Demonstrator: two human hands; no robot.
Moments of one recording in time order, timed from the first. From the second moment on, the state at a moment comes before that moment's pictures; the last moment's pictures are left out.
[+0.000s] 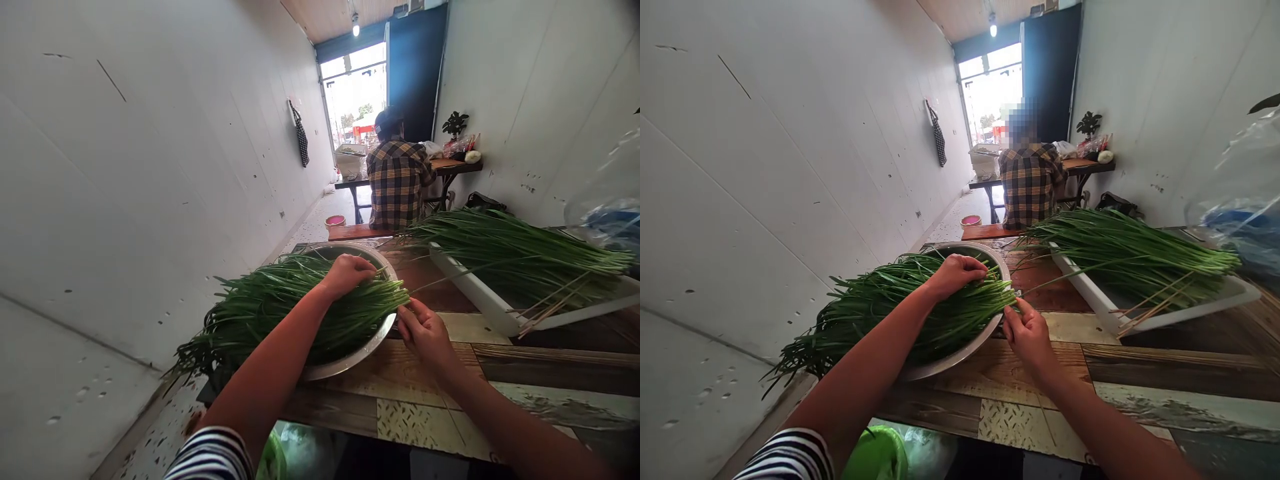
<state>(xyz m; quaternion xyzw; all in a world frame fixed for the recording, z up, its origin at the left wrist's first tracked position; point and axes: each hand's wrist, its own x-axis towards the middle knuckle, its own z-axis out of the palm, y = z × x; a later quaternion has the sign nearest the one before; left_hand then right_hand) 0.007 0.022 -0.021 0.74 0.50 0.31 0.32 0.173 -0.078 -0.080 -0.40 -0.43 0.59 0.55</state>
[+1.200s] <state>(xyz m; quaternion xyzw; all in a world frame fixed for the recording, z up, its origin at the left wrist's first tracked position) 0.008 0.023 -0.025 0.75 0.48 0.32 0.31 0.173 -0.076 -0.090 -0.40 -0.42 0.59 0.56</state>
